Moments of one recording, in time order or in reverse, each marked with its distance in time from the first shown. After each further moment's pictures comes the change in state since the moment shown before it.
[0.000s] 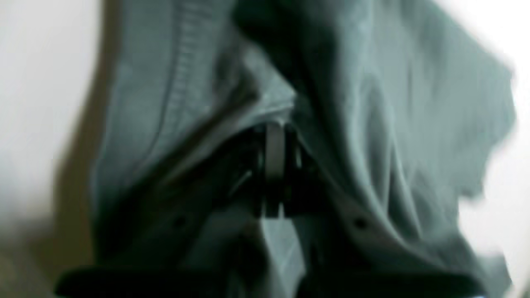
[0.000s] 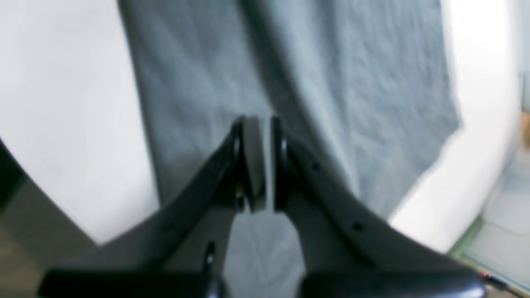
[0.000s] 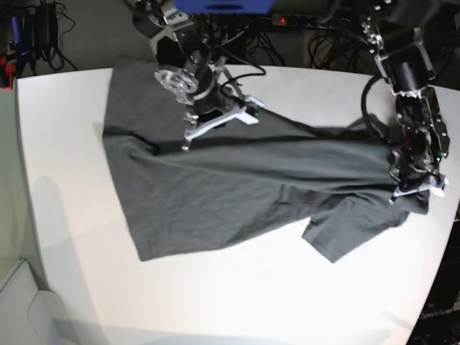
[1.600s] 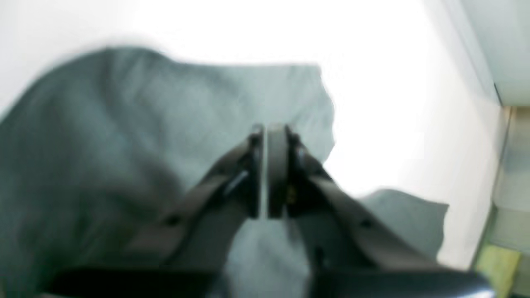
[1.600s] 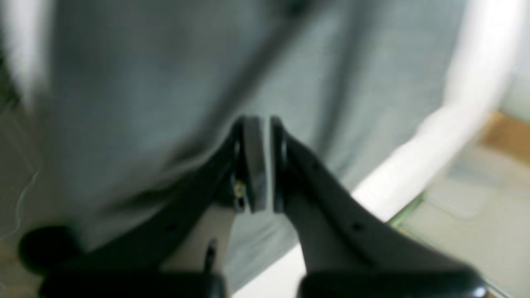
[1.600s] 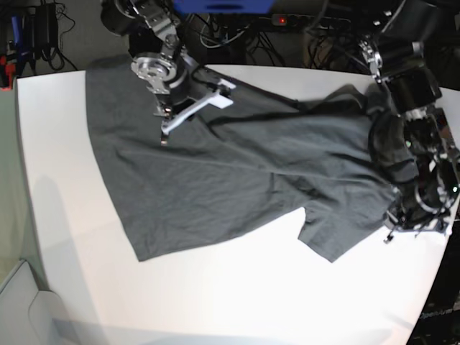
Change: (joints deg) left arm -3.5 1.2 -0.3 21.7 0.0 -4.7 23.2; right arm -0.4 13.7 -5.5 6.0 -0.1 -0.2 -5.5
